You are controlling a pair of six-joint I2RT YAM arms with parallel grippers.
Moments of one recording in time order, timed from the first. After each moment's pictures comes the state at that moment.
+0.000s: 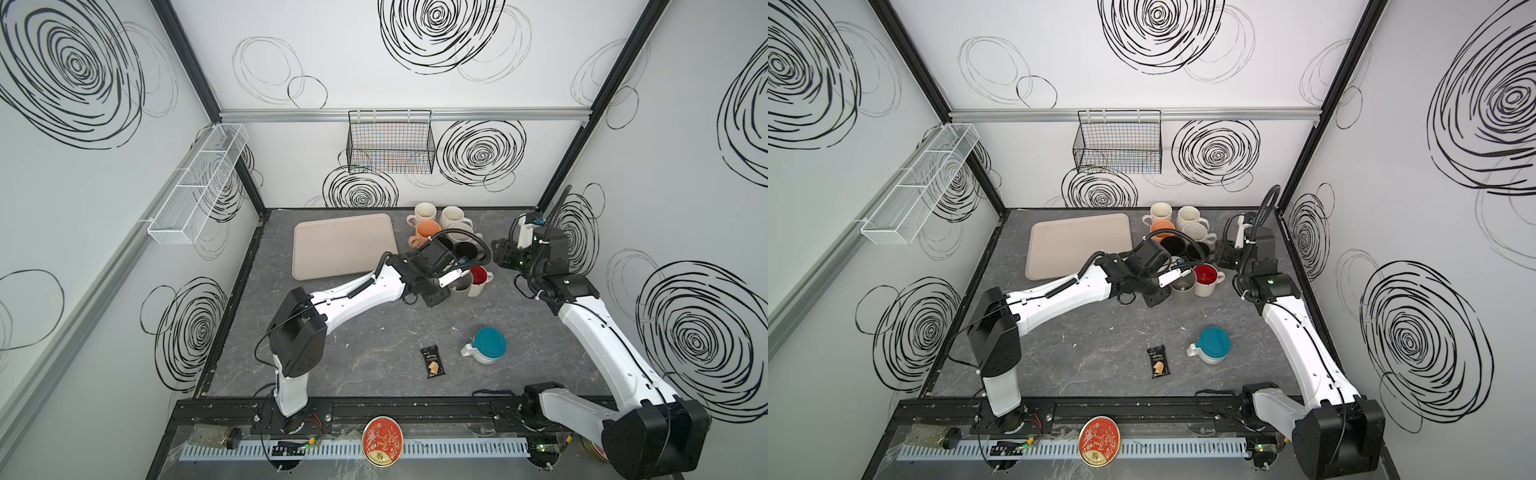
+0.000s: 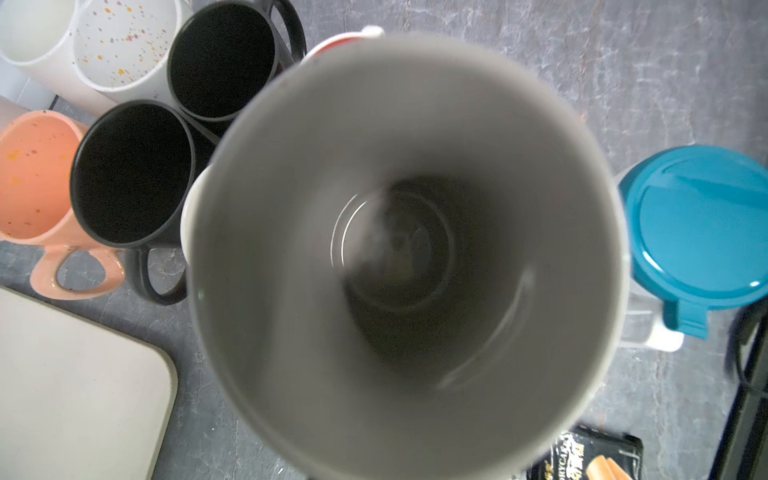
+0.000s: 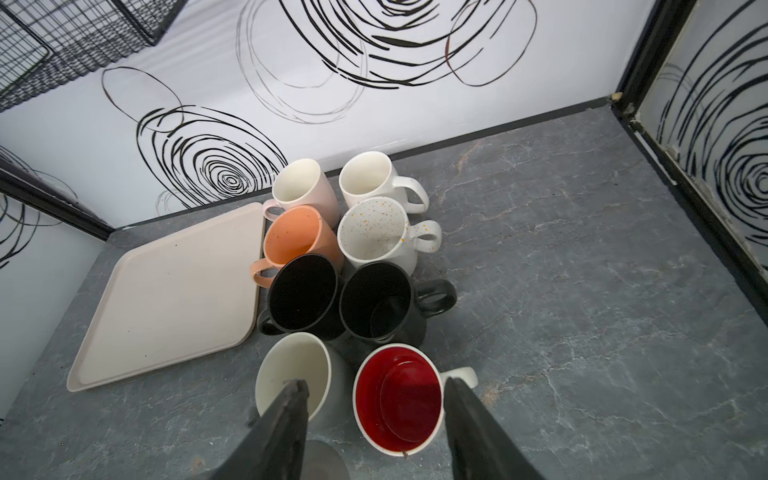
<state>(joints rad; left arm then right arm) -0.89 1.87 1.60 -0.69 0.03 0.26 0.17 1.12 0.98 -0.37 -0.04 0.33</state>
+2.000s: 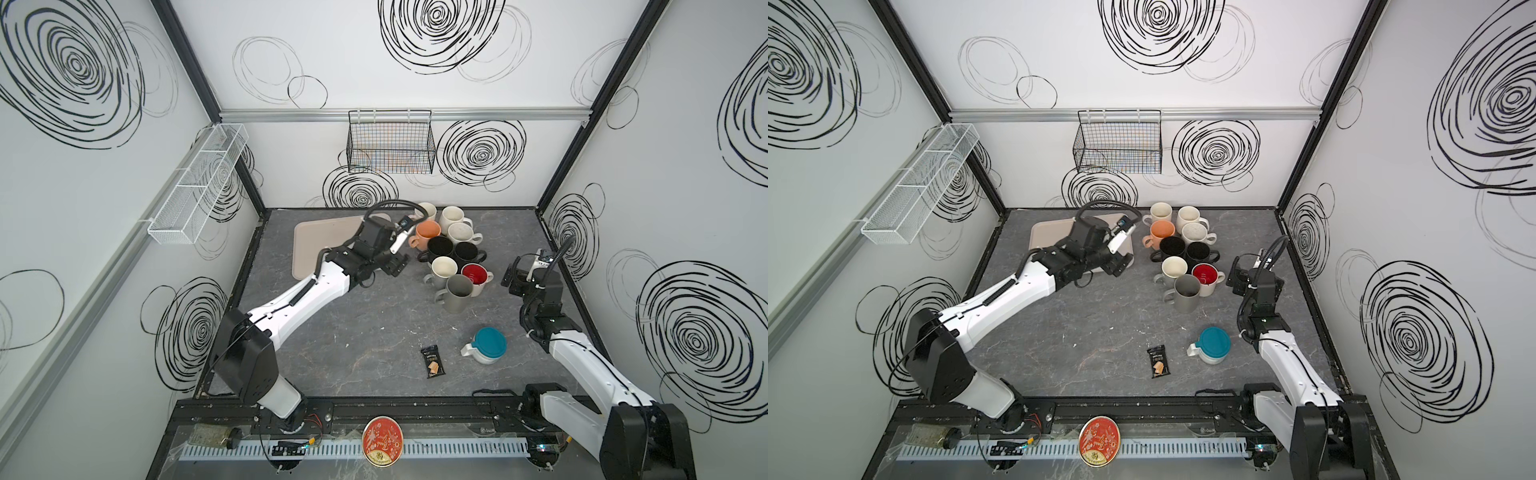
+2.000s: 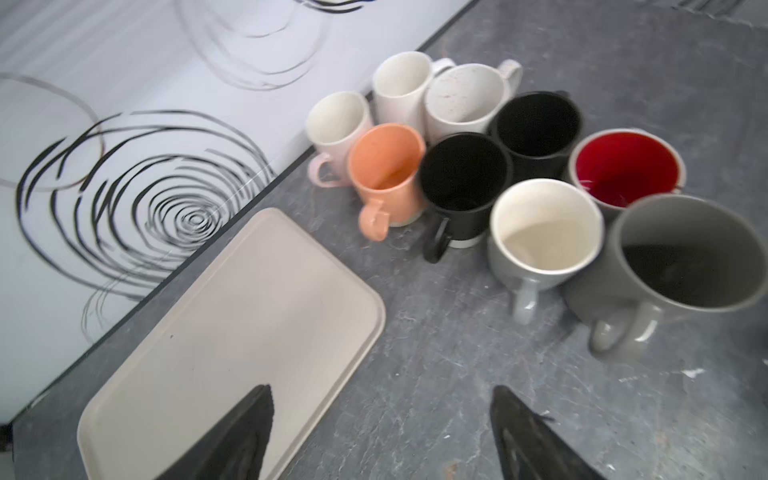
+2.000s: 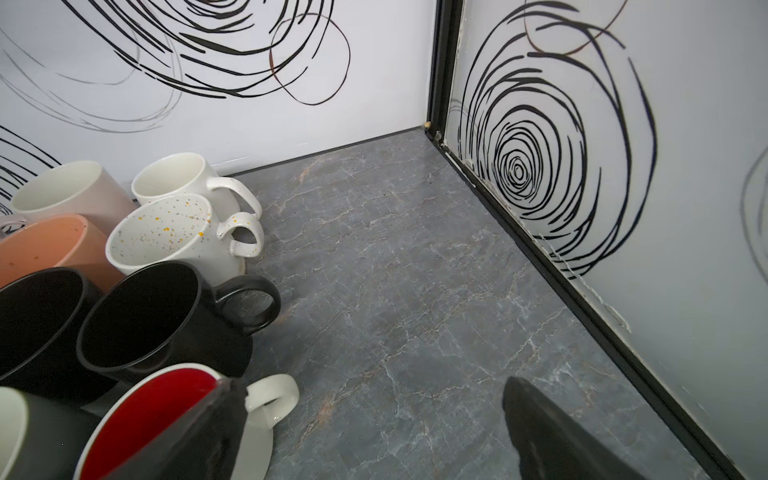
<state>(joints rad) -0.53 1.54 1.31 -0.40 -0.08 0.20 0.08 1.01 0.44 0.19 0.31 0.20</state>
